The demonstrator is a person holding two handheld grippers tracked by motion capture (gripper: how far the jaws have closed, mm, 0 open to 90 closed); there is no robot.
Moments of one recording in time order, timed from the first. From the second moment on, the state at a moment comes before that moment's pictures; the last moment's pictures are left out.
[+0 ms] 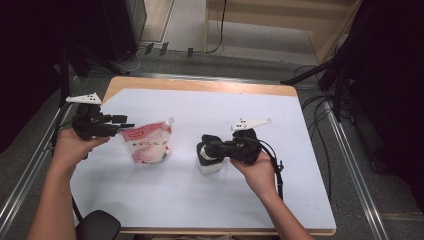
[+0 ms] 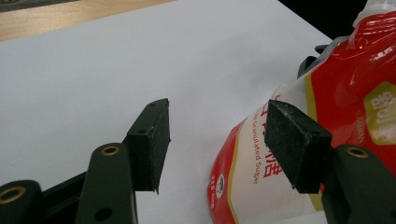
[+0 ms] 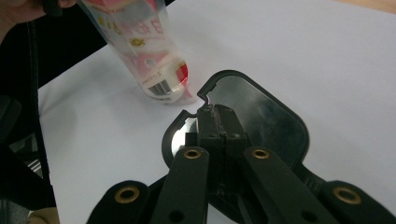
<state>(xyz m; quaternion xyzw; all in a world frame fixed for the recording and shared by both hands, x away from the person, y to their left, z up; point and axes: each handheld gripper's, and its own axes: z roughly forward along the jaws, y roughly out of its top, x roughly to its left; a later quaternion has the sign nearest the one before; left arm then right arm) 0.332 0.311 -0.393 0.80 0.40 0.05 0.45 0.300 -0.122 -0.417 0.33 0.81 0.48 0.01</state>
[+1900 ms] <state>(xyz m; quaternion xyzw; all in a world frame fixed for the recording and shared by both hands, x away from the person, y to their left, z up) 0.334 0.310 -0.400 0.80 0.41 0.04 0.44 0.311 -0.187 -0.431 0.36 0.79 0.50 0.06</state>
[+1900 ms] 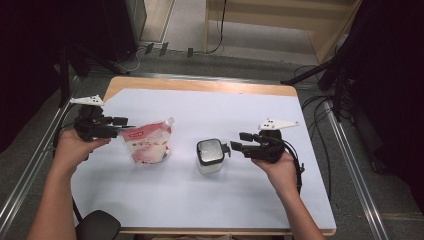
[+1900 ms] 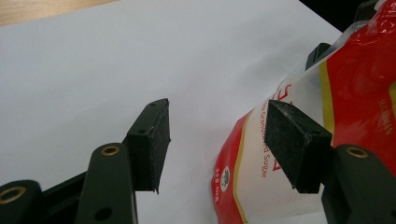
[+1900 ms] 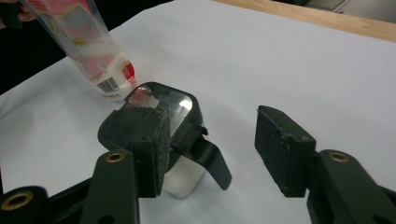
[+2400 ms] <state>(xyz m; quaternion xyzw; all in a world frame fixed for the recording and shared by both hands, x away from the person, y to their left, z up) 0.334 0.308 -0.404 0.81 0.40 0.04 0.43 0.305 -0.233 -0.450 0.36 0.79 0.49 0.09</state>
